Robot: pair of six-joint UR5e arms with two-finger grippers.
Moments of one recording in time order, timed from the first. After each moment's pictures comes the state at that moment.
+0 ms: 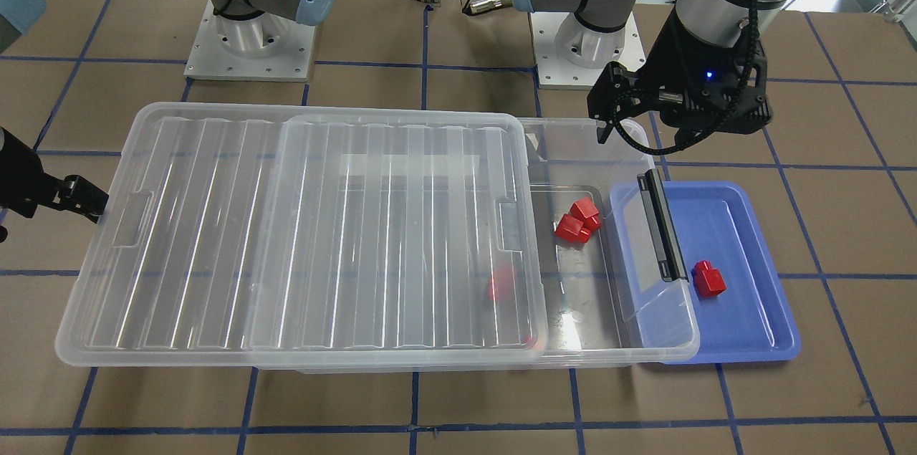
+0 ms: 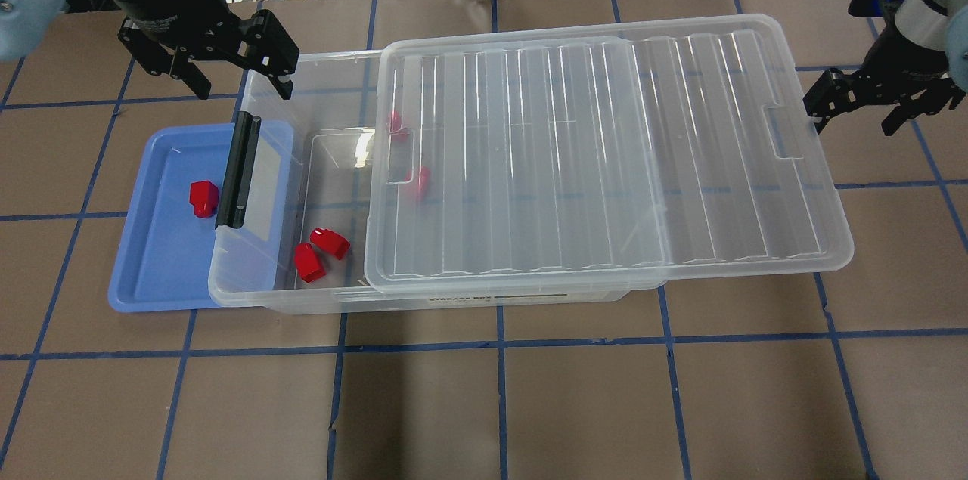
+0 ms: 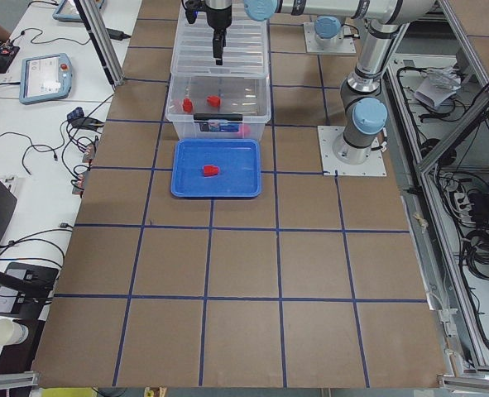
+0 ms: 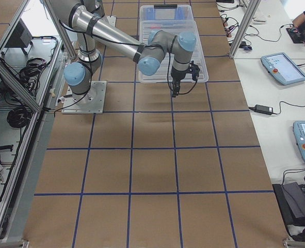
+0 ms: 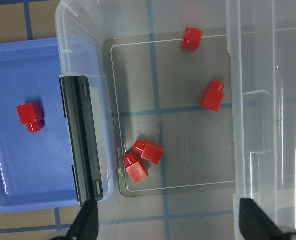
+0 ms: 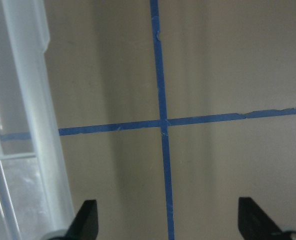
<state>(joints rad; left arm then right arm) -1.54 -1.63 -1.46 -1.61 1.55 0.10 1.21 -1.37 1.70 -1.85 -1.63 -0.30</state>
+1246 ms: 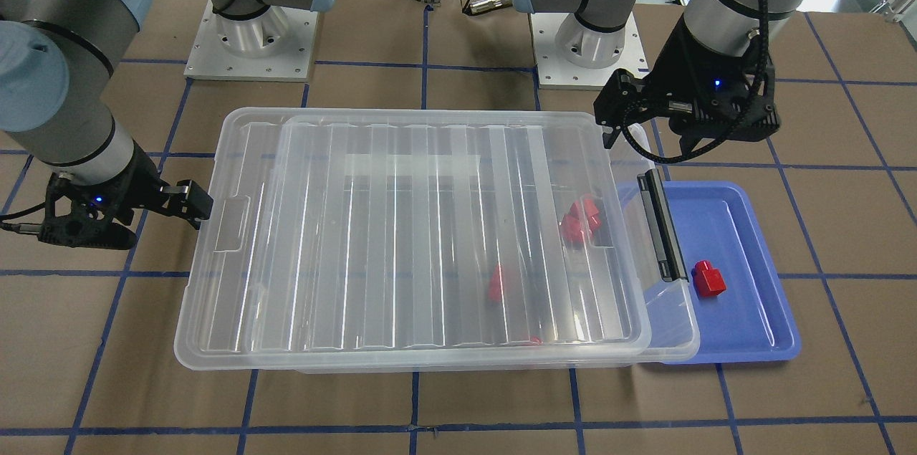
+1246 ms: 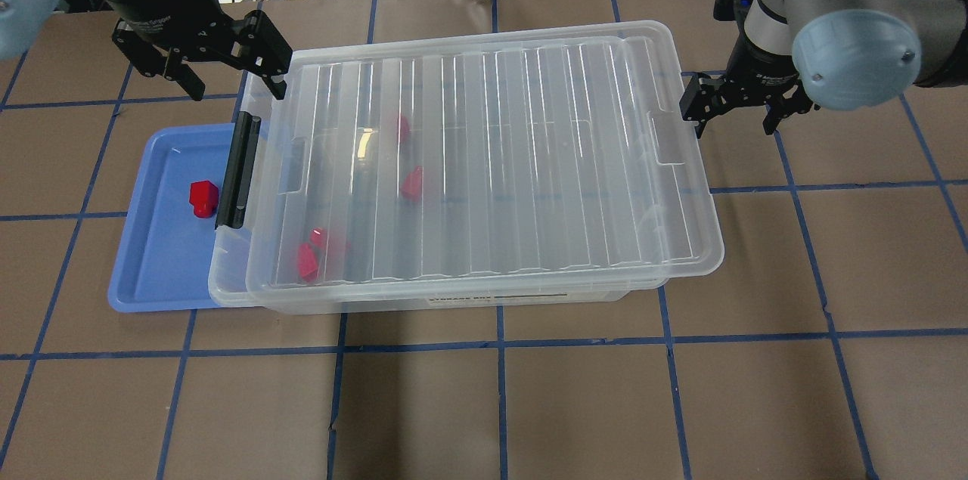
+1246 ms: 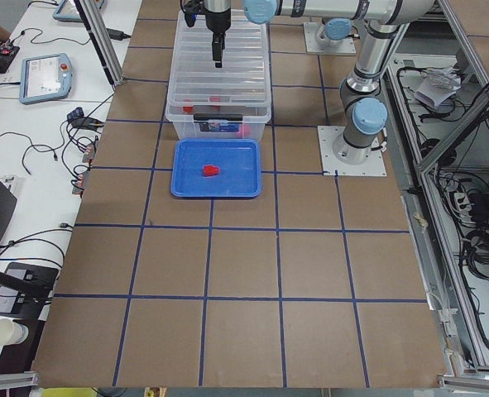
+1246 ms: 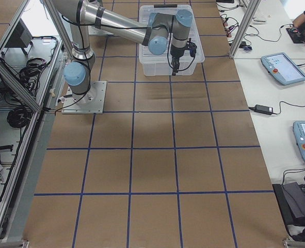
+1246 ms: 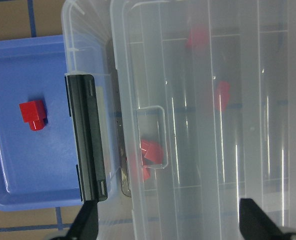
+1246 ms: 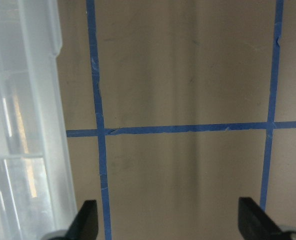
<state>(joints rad) -1.52 -1.63 -1.47 -1.61 1.55 0.10 1.46 -1.37 1.70 -1.85 -1.63 -0.09</state>
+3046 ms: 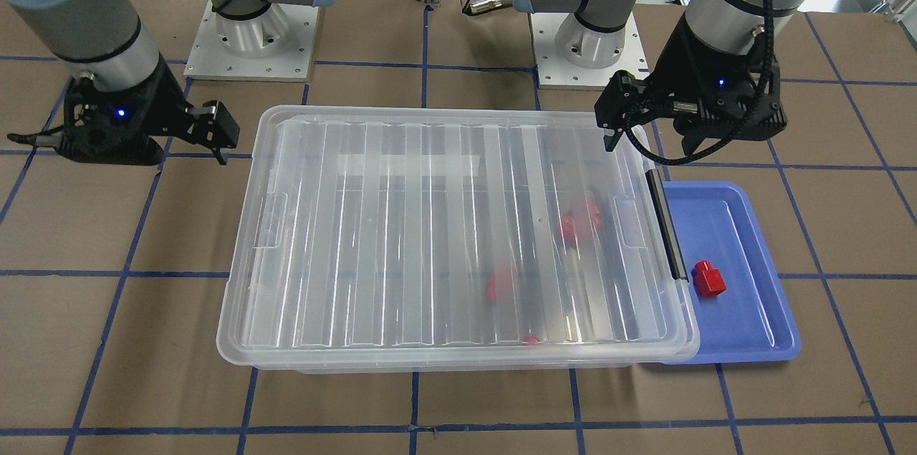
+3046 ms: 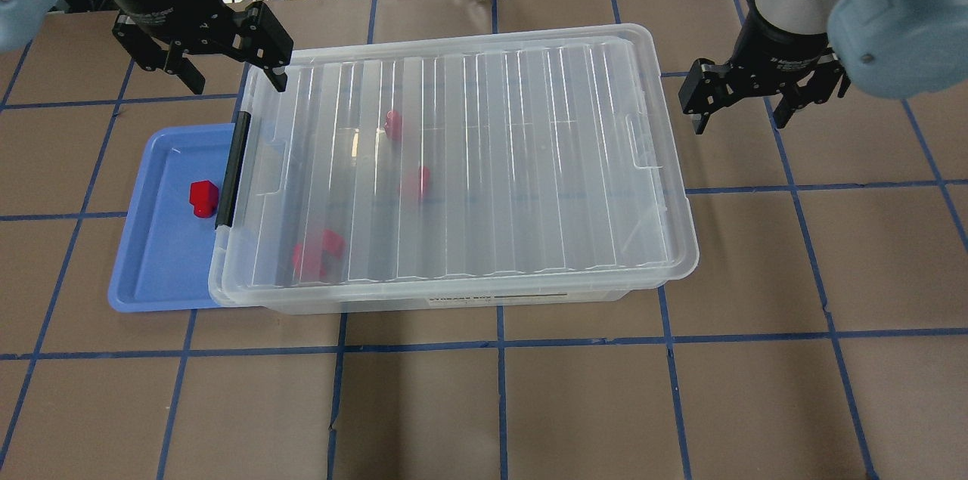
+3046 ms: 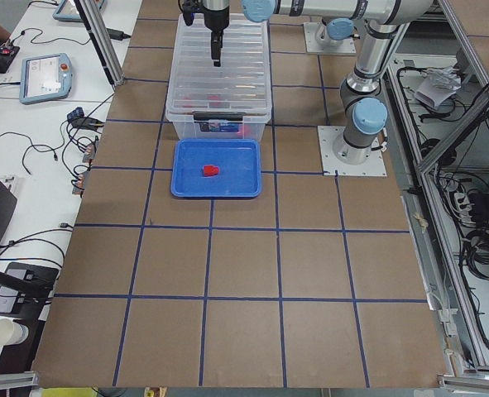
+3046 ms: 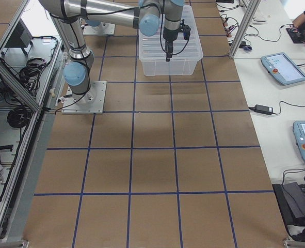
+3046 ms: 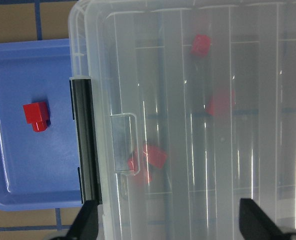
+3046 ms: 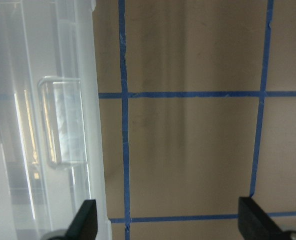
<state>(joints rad) -1.53 -1.64 -1.45 -1.61 1.56 0.07 1.50 -1.54 1.64 -1.62 -1.61 -0.05</state>
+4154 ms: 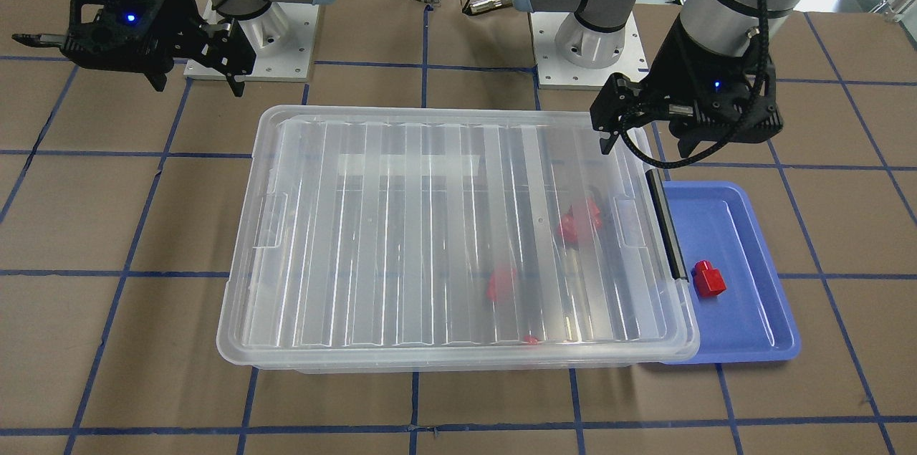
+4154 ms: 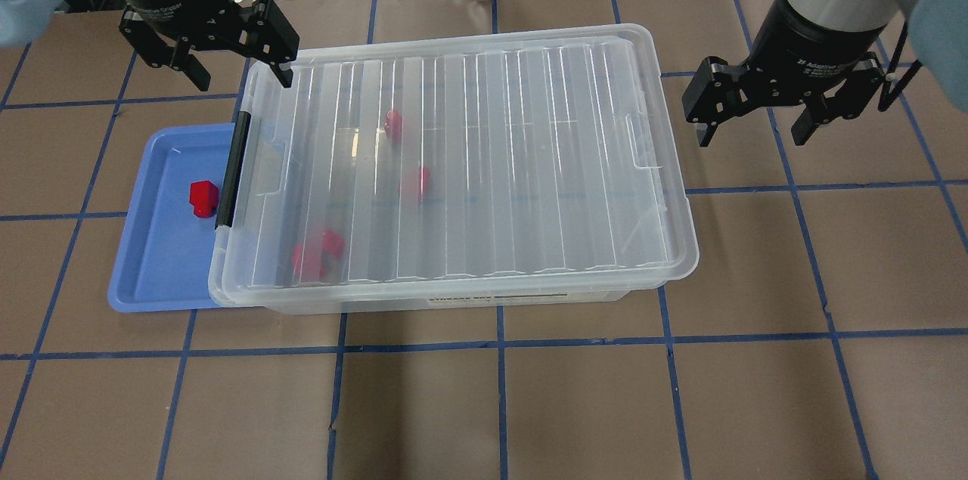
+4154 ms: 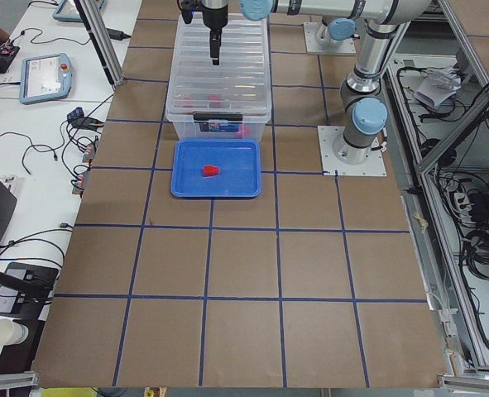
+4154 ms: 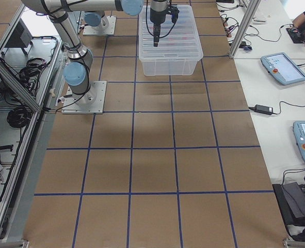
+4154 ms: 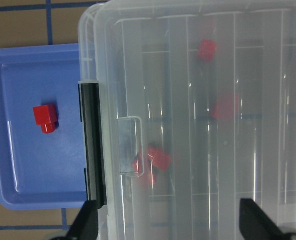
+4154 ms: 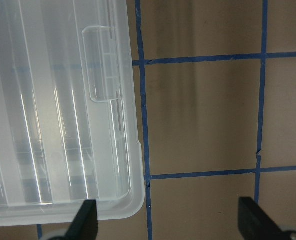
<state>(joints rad) -1.54 -1.66 -1.44 -1.60 1.55 0.05 1.54 -1.66 1.62 -1.49 -1.59 0.02</state>
